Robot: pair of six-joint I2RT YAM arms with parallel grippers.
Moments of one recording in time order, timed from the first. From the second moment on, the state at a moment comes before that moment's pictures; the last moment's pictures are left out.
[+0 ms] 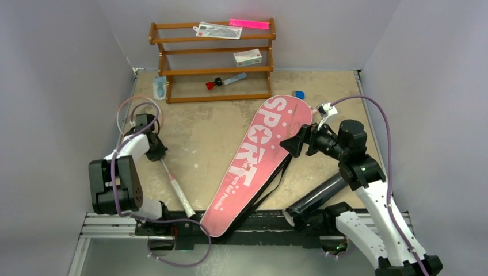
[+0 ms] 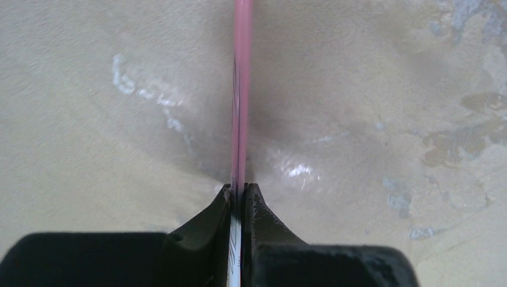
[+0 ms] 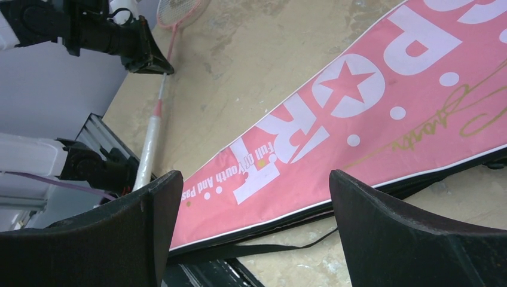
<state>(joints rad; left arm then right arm) 0.18 1.49 0.79 -0.49 -0.13 -0.45 0.28 0.75 0.81 -0.43 -0.52 0.37</state>
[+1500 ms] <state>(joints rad) -0.86 0.99 0.72 -0.03 -0.11 -0.70 0.73 1.14 0.84 0.17 -0.25 0.70</state>
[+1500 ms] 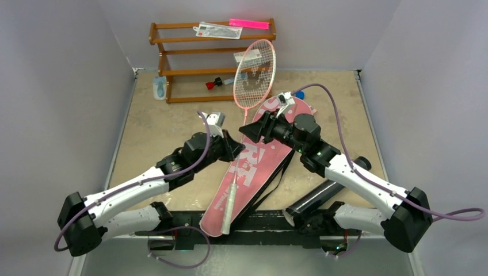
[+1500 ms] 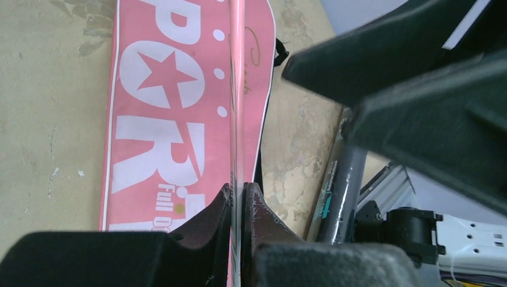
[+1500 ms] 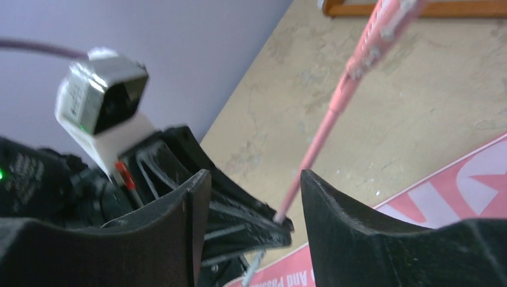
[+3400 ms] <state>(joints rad) -1.03 1.22 1.02 -0.30 -0.21 -0.41 0.33 0.92 0.95 -0.50 -0.02 0.59</state>
